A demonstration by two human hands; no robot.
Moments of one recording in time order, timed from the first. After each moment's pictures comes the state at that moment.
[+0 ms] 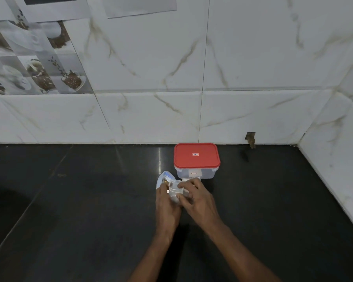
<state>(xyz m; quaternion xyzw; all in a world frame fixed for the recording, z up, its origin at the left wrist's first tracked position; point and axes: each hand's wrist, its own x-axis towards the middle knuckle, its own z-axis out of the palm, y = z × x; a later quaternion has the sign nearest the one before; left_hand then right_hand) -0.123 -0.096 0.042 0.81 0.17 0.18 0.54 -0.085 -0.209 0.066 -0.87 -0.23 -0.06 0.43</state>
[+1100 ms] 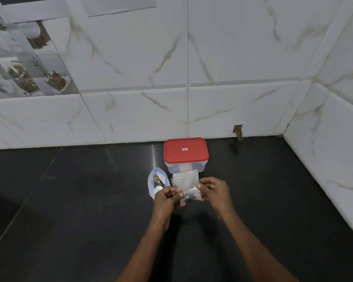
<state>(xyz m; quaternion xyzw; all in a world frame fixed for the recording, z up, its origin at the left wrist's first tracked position) -0.111 -0.104 0.030 0.61 0.23 -0.01 0.76 -0.063 -0.275 0.041 -0.75 0.03 0.08 0.66</state>
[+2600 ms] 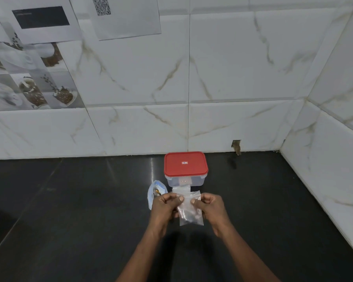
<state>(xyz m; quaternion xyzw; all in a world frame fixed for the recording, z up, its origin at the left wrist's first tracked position) -0.108 -0.101 0.065 0.60 0.19 -0.03 0.78 -0.074 -0.264 0.056 -0.68 0.03 0.14 0.72</state>
